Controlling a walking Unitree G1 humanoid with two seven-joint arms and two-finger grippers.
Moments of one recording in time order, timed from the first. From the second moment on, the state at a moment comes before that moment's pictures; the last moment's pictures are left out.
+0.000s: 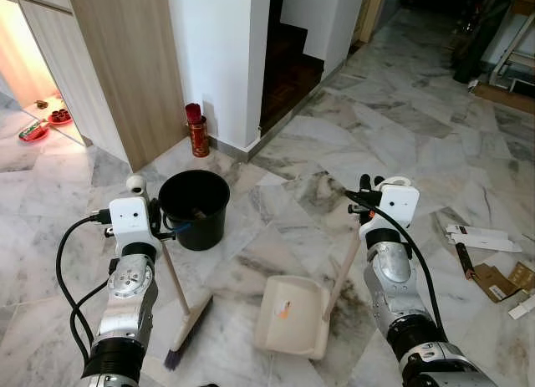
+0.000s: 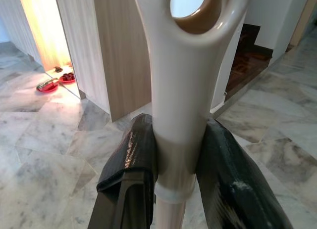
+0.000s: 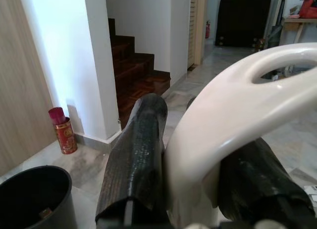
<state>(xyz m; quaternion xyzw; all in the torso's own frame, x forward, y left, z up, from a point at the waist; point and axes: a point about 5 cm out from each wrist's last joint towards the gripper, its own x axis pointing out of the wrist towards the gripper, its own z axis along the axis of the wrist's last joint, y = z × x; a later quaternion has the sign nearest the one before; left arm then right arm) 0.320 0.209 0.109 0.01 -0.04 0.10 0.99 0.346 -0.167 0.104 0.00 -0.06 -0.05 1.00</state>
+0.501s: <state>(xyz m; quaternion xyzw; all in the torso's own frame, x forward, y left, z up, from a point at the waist) 0.324 0.207 0.113 0.01 -0.04 0.09 0.99 0.346 -0.177 0.106 0.02 -0.07 -0.06 1.00</state>
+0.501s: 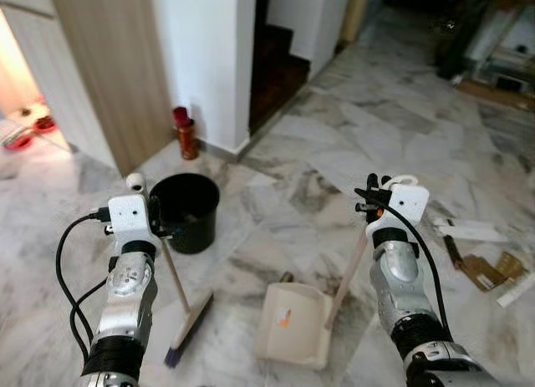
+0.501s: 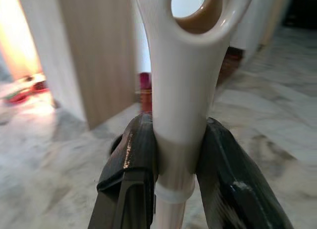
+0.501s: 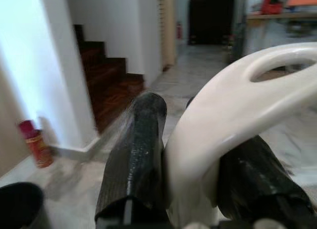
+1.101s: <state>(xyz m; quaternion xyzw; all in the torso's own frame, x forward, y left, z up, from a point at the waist) 0.324 0.207 0.115 0.01 -0.05 0.09 0.99 0.347 -0.173 0.109 0.03 -0.08 -0.05 1.00</state>
